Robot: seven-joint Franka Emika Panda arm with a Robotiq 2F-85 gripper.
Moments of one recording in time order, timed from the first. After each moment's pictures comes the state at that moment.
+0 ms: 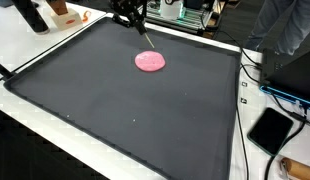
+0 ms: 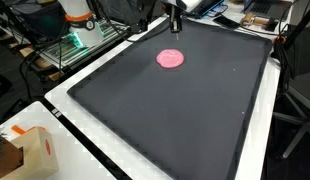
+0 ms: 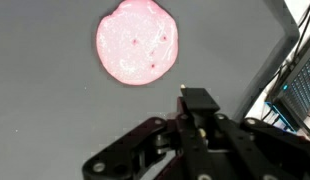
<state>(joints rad) -0.06 0.18 0.01 -2.09 0.54 2.03 -0.93</state>
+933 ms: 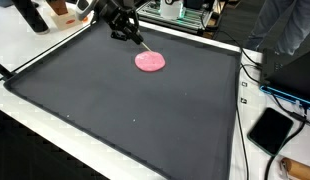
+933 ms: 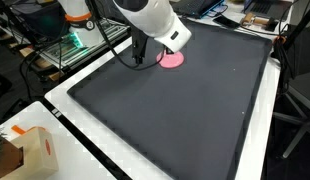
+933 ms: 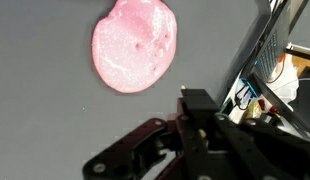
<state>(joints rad) -0.18 0.35 0.00 -2.04 0.78 1.92 -1.15</state>
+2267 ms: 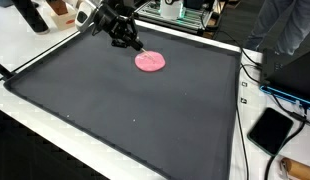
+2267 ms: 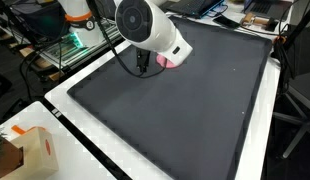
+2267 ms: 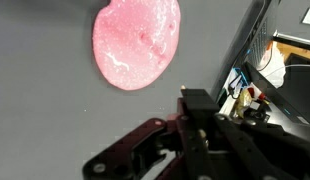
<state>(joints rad) -0.20 0.46 0.00 -1.96 0.85 1.86 -1.18</state>
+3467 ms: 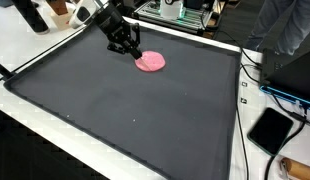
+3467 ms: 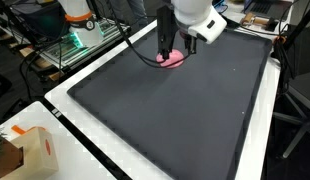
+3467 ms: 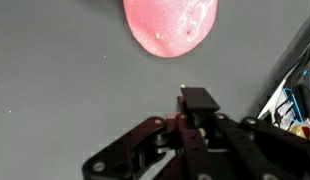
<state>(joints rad) -0.06 0.45 0.02 -1.86 0.59 2.04 -1.00</state>
